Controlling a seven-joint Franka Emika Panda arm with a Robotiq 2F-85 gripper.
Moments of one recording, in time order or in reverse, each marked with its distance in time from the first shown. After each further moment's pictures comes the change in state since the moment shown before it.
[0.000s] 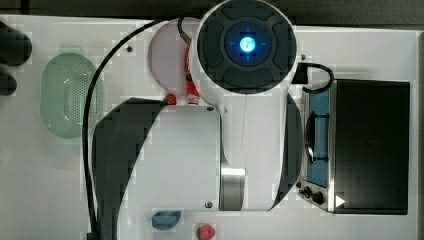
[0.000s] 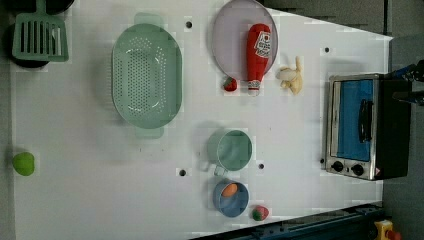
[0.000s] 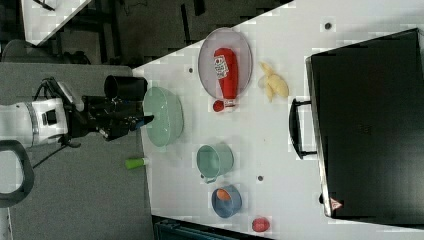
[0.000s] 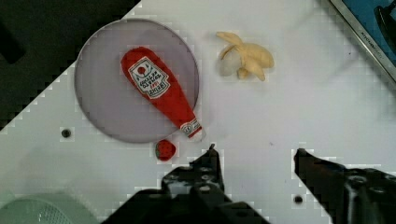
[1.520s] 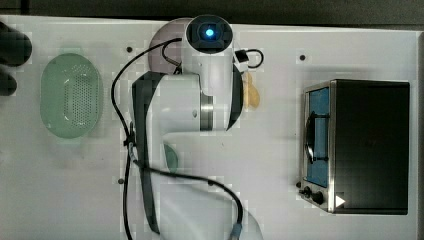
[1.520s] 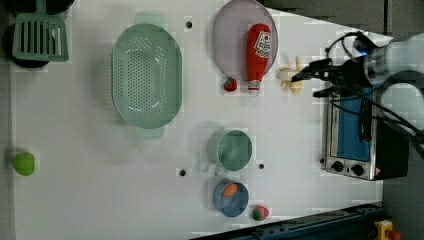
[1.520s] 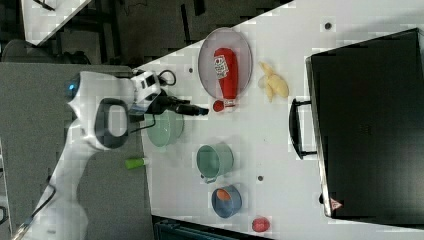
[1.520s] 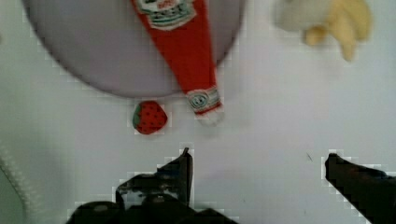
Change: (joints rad) arm -0.050 0.365 0.117 -0.094 0.011 0.275 -0.310
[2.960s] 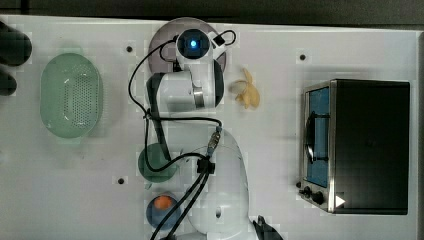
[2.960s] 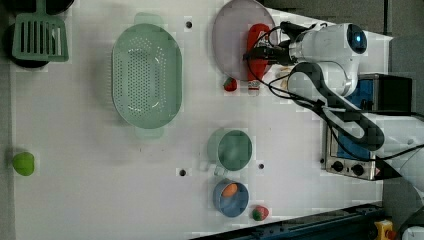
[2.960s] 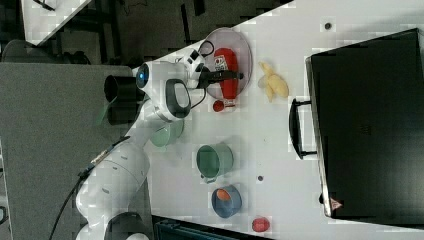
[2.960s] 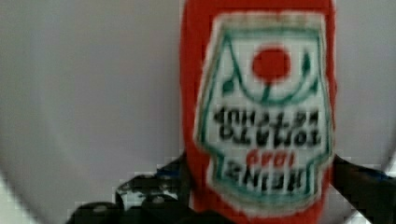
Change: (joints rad) arm 0.053 0.491 -0.018 0.225 -0.166 0.430 -0.195
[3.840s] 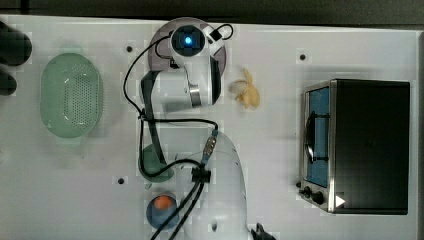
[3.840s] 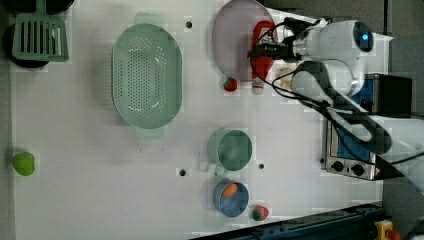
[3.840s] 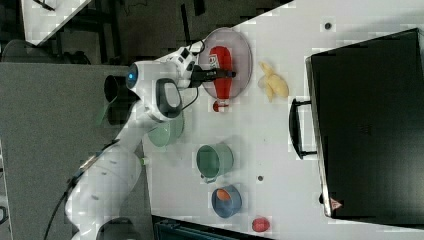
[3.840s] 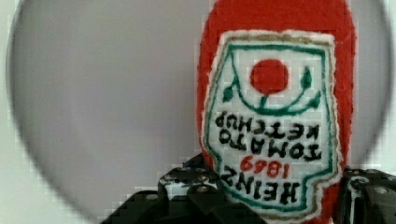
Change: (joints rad) arm 0.014 -0.068 -0.001 -0.005 0.006 -0.080 -0.004
